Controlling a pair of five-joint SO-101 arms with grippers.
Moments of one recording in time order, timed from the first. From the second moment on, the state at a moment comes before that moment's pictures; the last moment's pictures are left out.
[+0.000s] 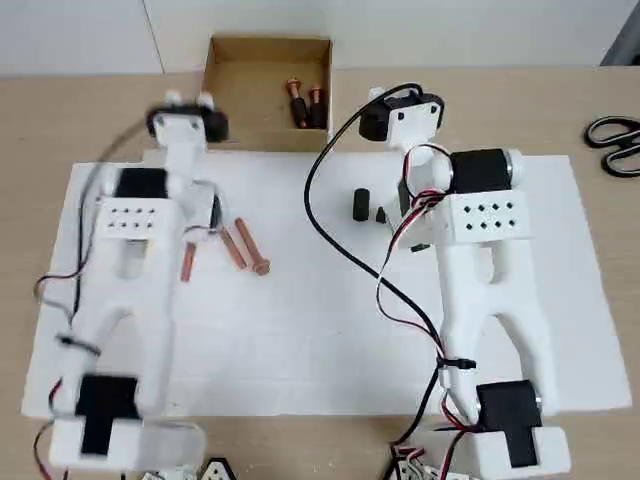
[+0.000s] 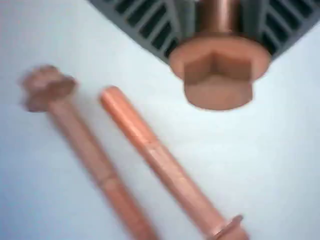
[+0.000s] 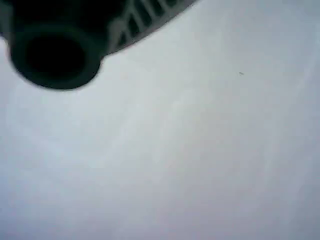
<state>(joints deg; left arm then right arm) -0.6 -5.8 6.5 81.7 0.9 -9.6 -6.3 -7.1 94.2 12.7</state>
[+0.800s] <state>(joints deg) 11.3 -50.9 43.6 52.2 17.0 -9.4 -58.3 44.5 58.7 12.7</state>
